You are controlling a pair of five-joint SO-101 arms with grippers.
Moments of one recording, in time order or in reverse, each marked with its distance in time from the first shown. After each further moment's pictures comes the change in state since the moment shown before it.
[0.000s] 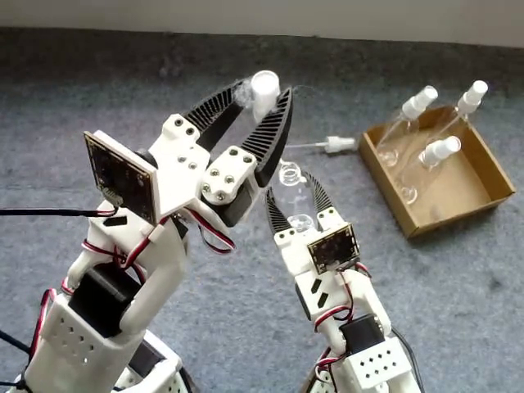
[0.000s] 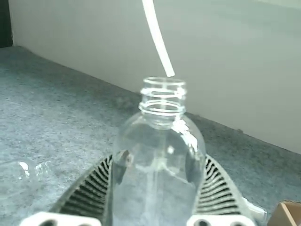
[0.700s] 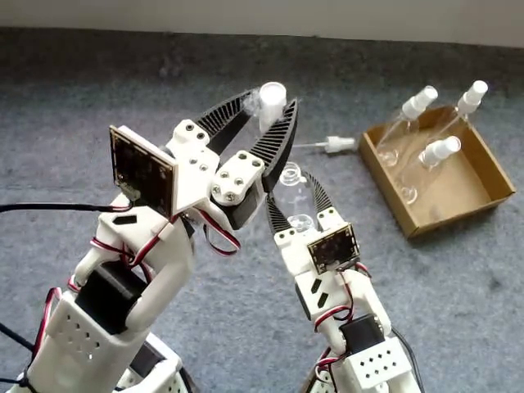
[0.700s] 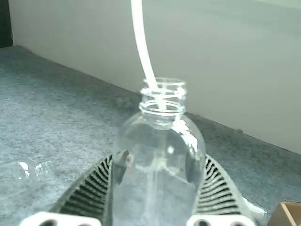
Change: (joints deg) left arm 0.4 0.1 1.8 1.7 0.1; right arm 0.0 0.0 0.0 0.0 0.0
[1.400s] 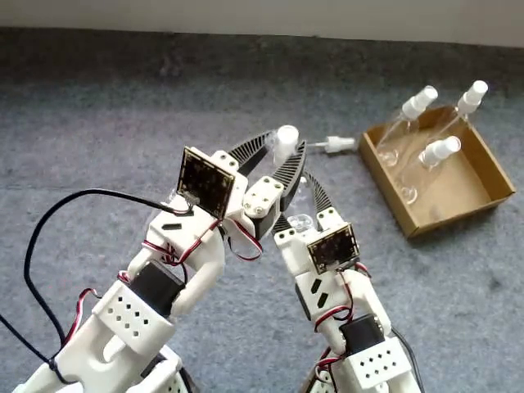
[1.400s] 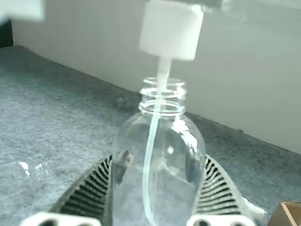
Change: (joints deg) left arm 0.2 0.0 25.6 -17.3 0.5; right arm 0.0 0.0 0.0 0.0 0.0
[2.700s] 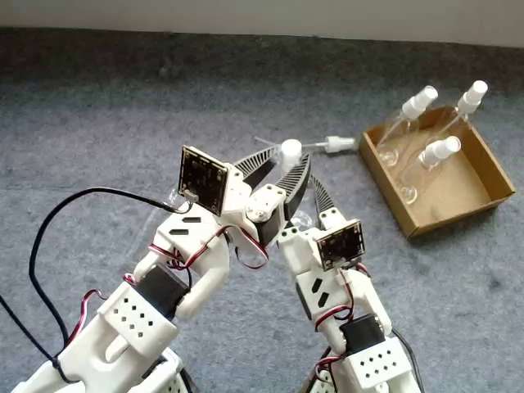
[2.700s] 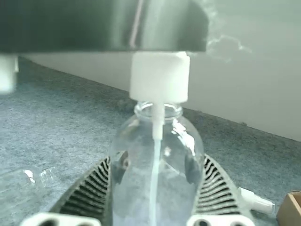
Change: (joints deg) left arm 1.8 0.0 3.6 -0.4 9.1; right arm 0.7 0.0 0.0 0.0 -4.4
